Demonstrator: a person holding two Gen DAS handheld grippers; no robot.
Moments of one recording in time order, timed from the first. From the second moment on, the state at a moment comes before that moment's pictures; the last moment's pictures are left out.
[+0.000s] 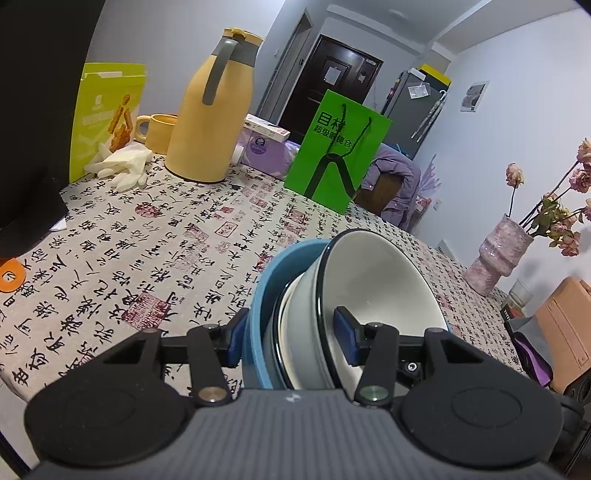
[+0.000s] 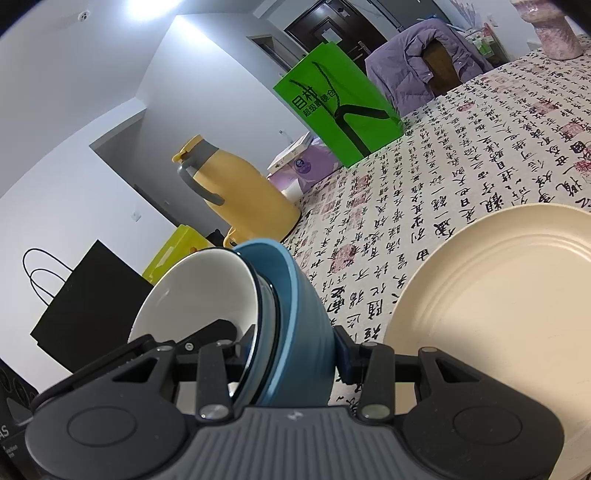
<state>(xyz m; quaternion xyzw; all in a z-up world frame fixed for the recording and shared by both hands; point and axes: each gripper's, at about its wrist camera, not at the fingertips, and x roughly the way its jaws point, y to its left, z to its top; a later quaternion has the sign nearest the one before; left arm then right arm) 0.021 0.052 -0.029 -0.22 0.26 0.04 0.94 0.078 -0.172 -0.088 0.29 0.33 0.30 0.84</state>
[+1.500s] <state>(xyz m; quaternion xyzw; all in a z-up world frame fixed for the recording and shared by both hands) 0.031 -0.008 -0.024 -0.19 0.27 0.02 0.94 0.074 -0.232 -0.094 0.32 0.32 0.28 0.84</state>
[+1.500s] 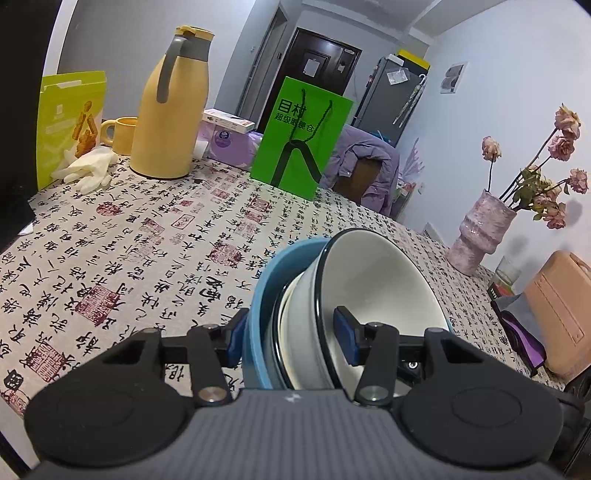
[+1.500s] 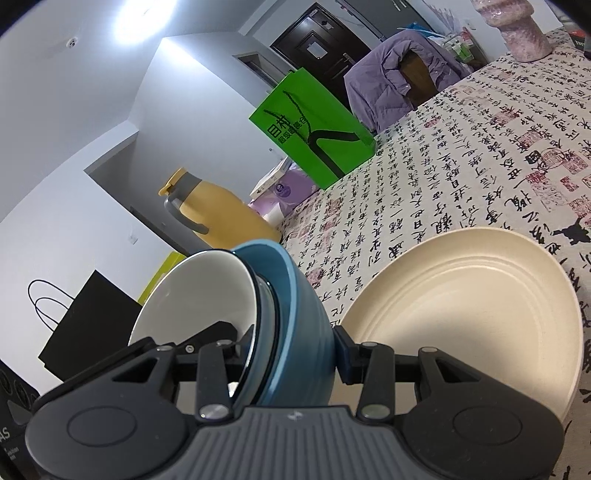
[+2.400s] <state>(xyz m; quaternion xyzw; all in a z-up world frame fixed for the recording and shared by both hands) 0.054 -0.052 -0.036 -0.17 0.29 0.00 0.94 0.081 -0.275 -0.112 0.35 0.32 0.25 0.84</state>
